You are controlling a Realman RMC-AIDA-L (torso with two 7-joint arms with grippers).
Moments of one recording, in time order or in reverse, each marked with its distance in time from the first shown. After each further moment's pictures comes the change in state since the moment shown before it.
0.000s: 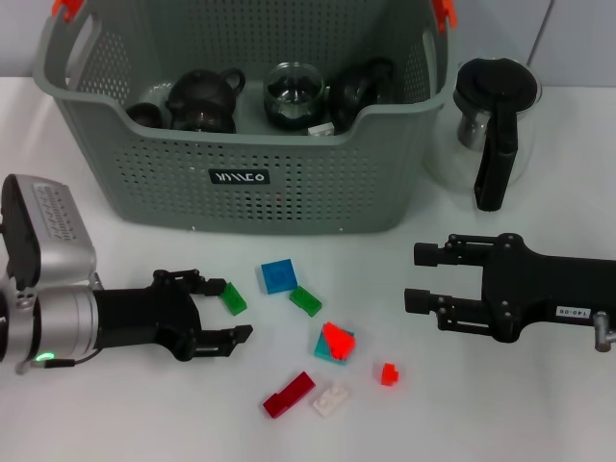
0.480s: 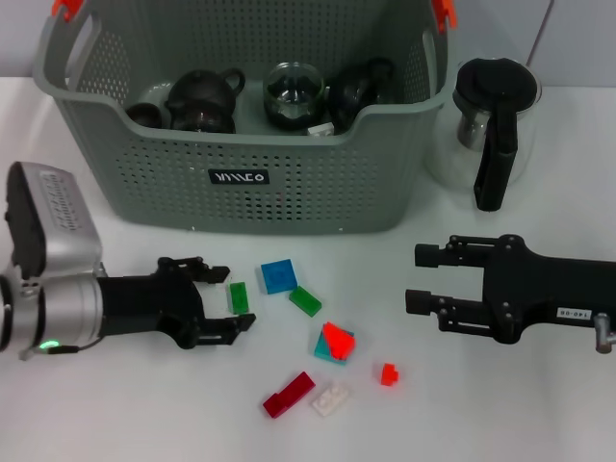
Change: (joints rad) left arm -0.021 0.001 0.004 0.000 -0.007 -0.014 0.012; right arm -0.003 0.000 0.000 0.000 0.001 0.000 0.000
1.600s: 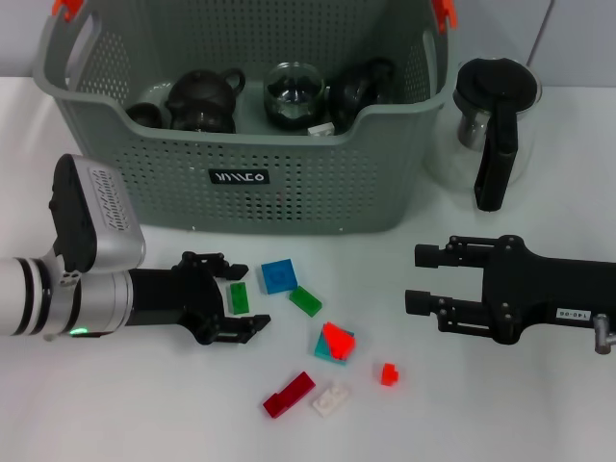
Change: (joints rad) left arm -0.068 0.004 0.060 0.059 0.027 -0.090 0.051; right arm -0.002 0.002 0.000 0.000 0.000 0.002 -0.004
